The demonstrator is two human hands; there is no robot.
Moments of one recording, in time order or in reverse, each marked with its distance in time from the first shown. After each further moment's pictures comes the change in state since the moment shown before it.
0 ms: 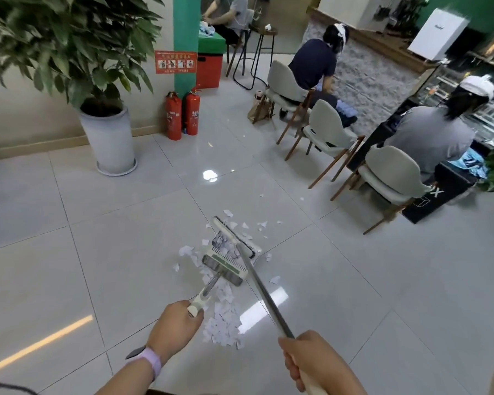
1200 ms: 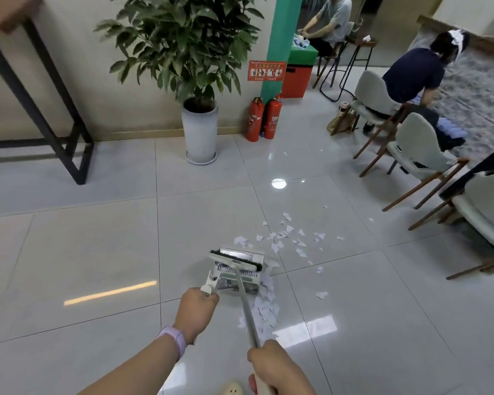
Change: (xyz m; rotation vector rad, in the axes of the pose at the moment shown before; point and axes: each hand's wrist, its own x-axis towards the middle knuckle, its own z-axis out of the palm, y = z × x) left_hand -0.078 -0.011 0.035 -0.463 0.288 -0.358; right_hand 0.044 0.066 0.075 -0.411 -0.291 -0.056
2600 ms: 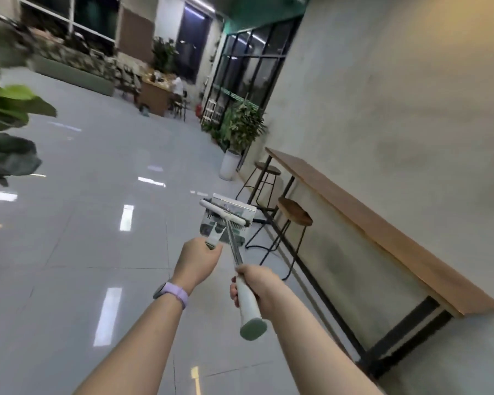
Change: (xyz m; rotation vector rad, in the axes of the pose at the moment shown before) left_hand -0.112 -0.207 -0.737 -0.443 1.555 -0.149; right_hand -0.238 -0.525 0.643 -0.787 -0.783 -0.657
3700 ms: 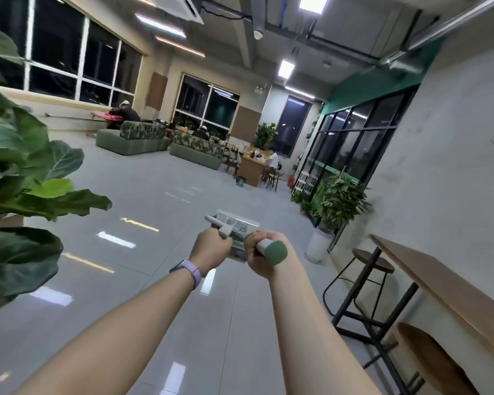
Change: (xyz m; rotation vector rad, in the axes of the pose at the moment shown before) left_hand 0.579 -0.015 -0.111 0.112 0.442 -0.057; right_hand 0.381 -0.485 0.181 0.837 -0.739 0.148
